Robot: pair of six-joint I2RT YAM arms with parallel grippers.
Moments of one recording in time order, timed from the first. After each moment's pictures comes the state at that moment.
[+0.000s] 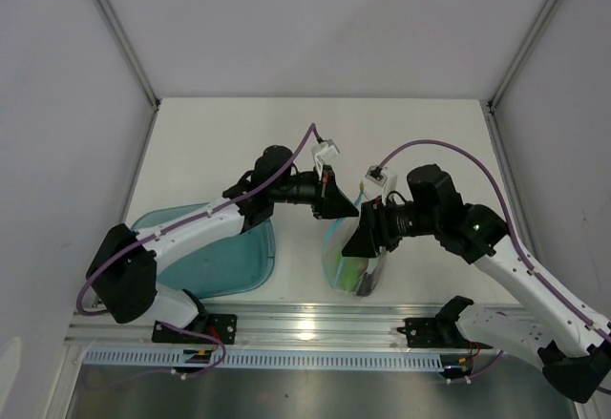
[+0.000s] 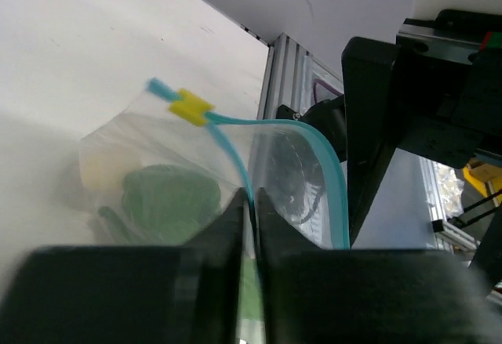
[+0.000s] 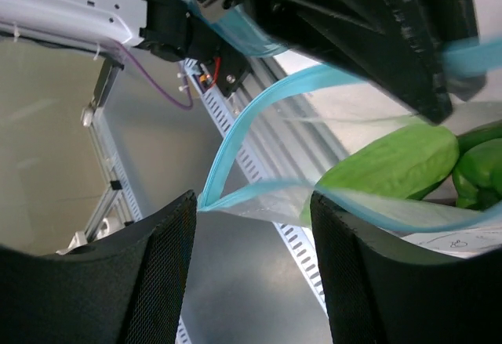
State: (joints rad) left arm -0.77 1.42 0.98 0.22 0.75 -0.46; right arm 0.70 0.95 1.05 -0.73 -0.63 0.46
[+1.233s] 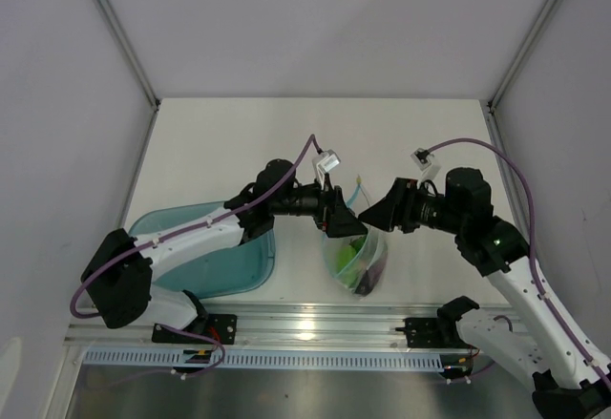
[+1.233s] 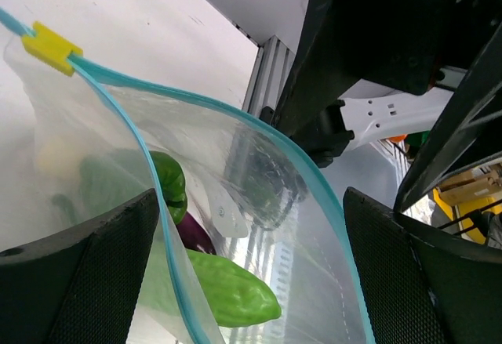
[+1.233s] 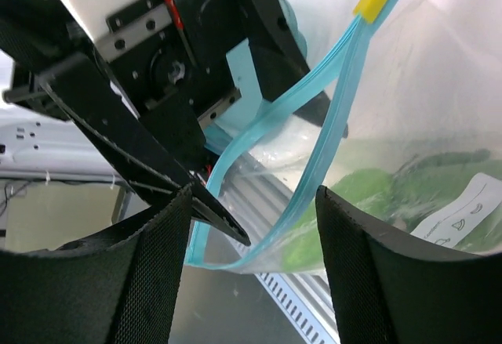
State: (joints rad) left arm -0.83 1.39 0.90 0.27 0.66 -0.60; right arm 0.48 0.79 0.93 -0.54 -0.52 0.63
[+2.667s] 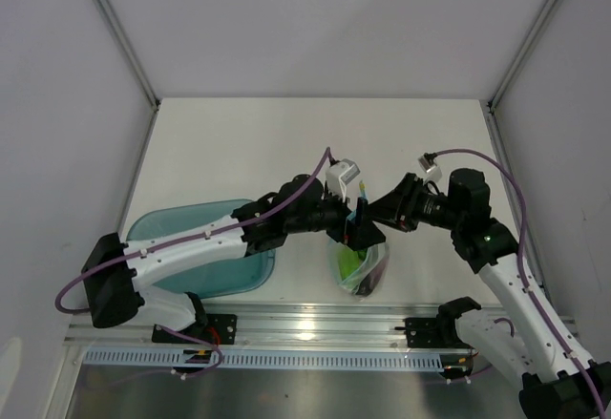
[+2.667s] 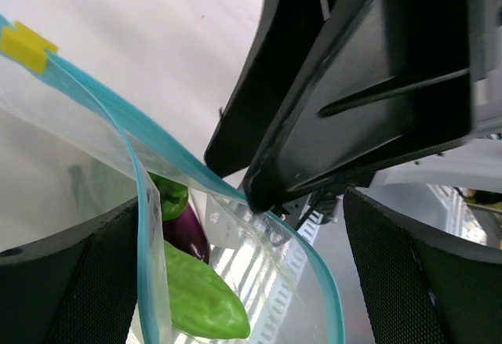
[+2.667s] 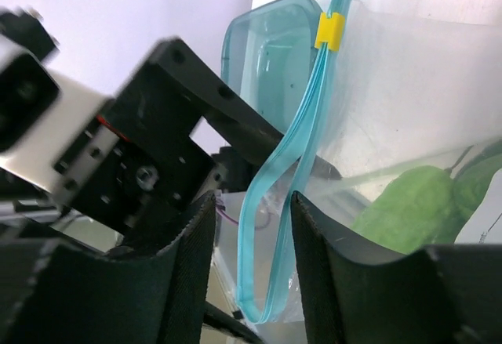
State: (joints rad) left arm -1.04 1.36 1.06 -0.03 0.23 -0.60; right arm 0.33 0.82 0.79 -0.35 -0.73 0.95
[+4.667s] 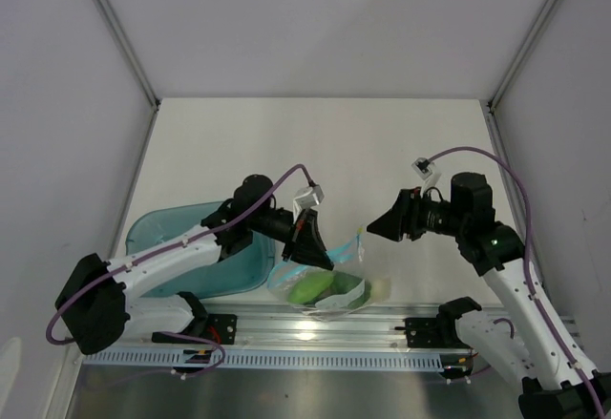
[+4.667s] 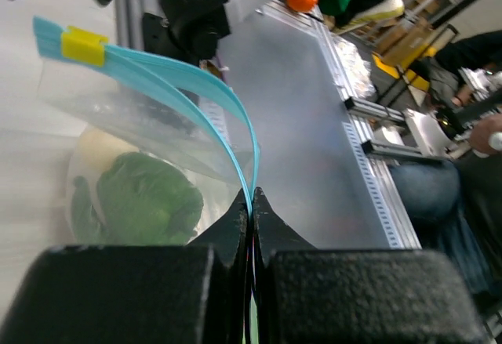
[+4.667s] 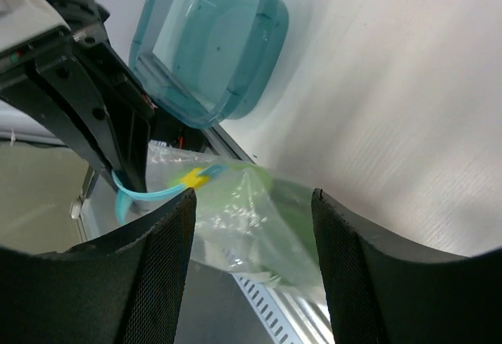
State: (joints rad) left arm -0.80 1.19 0.73 0.22 1.11 -0.40; right arm 0.32 0.79 0.86 -0.59 -0.71 0.44
